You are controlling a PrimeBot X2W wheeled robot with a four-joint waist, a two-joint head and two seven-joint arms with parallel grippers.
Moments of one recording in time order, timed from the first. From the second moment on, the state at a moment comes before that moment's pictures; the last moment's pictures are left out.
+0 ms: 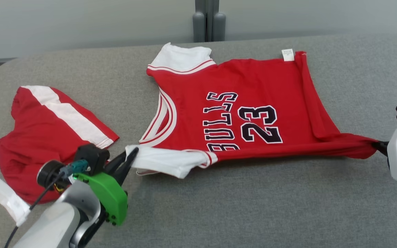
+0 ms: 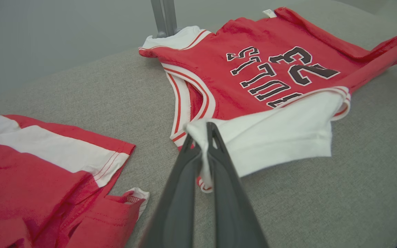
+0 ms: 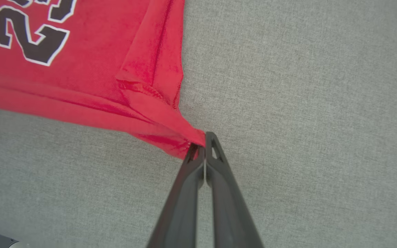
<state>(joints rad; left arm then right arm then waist) -0.32 0.49 -0.62 0.12 -0.60 -0.06 0.14 -0.64 -0.88 0.88 0.50 1.05 0.13 0.38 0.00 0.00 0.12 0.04</state>
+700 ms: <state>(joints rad) -0.72 0.36 -0.70 0.55 -0.46 -0.08 0.09 -0.93 -0.80 1.00 0.63 0.98 0.13 0.31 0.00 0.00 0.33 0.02</state>
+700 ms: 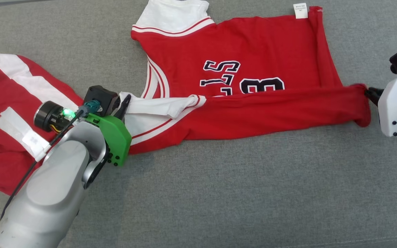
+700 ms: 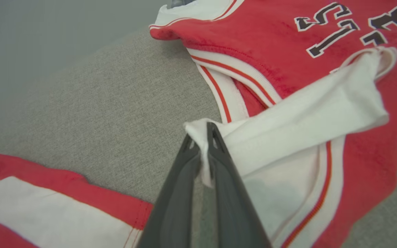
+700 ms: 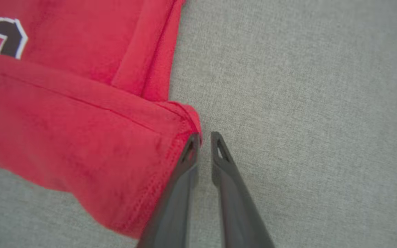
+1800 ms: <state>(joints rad) -0.16 0.05 -0.18 0.11 -0.30 0.11 -0.26 -0.28 -0.36 0.08 0.42 0.62 0.13 -0.26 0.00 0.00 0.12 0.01</state>
